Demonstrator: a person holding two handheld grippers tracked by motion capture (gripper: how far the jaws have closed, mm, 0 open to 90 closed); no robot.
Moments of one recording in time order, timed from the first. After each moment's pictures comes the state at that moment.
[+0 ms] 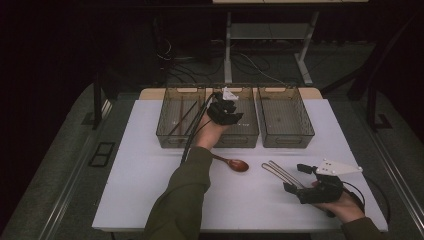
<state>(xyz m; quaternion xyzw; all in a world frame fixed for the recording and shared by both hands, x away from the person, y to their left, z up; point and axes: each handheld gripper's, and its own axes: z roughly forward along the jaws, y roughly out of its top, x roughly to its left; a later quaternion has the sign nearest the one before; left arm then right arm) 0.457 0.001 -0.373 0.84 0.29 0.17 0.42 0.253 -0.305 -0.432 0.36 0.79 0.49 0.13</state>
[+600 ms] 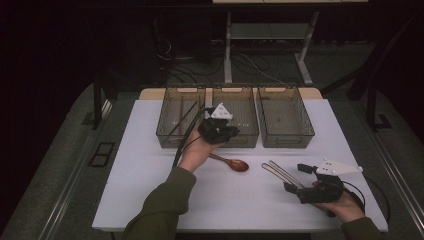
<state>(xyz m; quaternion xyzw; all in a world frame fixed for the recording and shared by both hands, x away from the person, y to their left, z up) 0.383 0.030 -0.367 0.87 0.22 0.12 0.43 0.253 -0.306 -0.432 0.36 0.79 0.49 0.13</state>
